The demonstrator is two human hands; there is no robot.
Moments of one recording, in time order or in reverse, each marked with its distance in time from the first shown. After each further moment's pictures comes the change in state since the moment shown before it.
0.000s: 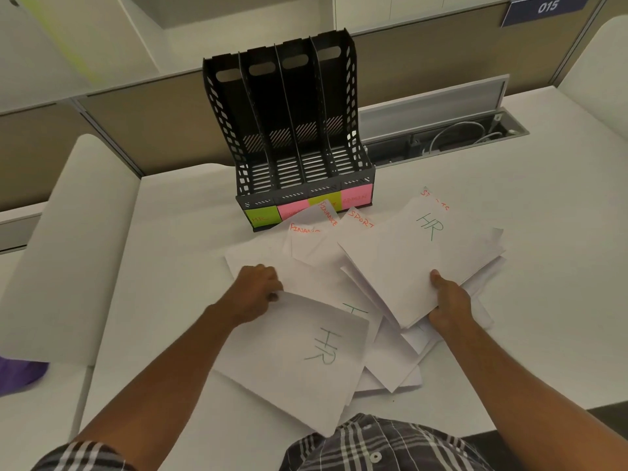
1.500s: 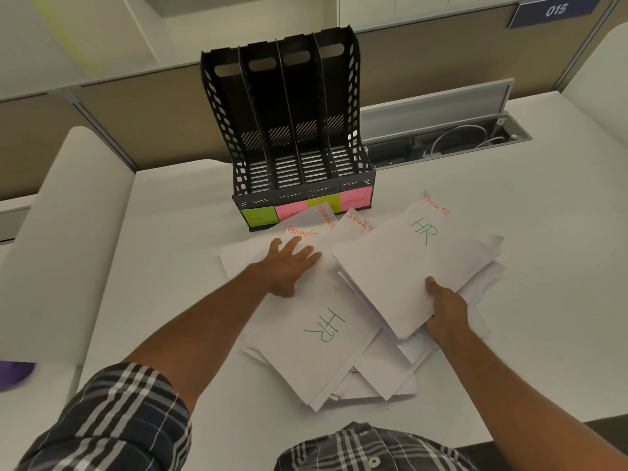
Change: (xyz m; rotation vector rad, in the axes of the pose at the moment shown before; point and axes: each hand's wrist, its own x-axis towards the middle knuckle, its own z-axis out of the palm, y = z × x) left_hand 0.094 0.025 -0.004 0.276 -0.490 -0.042; right_hand -0.005 0.000 0.004 0.022 -0.003 -0.023
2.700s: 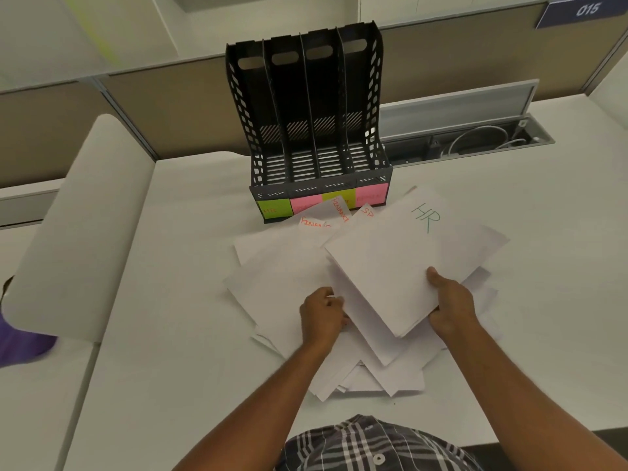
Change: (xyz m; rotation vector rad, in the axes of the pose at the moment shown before) left_hand -0.060 0.147 0.020 -1.741 0.559 -0.690; right_hand -0.033 -0.008 0.020 -0.021 -0.111 0.003
